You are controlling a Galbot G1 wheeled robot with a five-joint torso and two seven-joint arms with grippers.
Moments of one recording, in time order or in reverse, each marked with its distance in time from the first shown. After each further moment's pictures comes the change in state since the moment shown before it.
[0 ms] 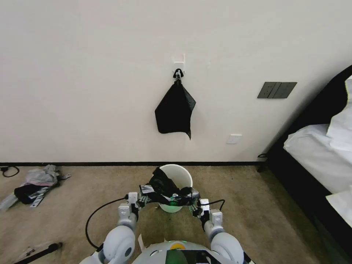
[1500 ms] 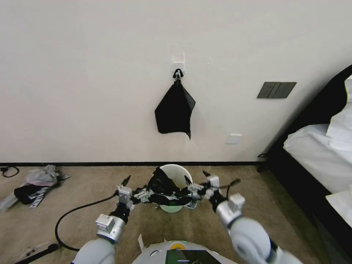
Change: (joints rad) left arm 0.255 0.027 -0.232 -0.192 0.307 -0.336 0.371; right arm 0.154 -0.206 0.116 0.182 0.108 0.114 -0.228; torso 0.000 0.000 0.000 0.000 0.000
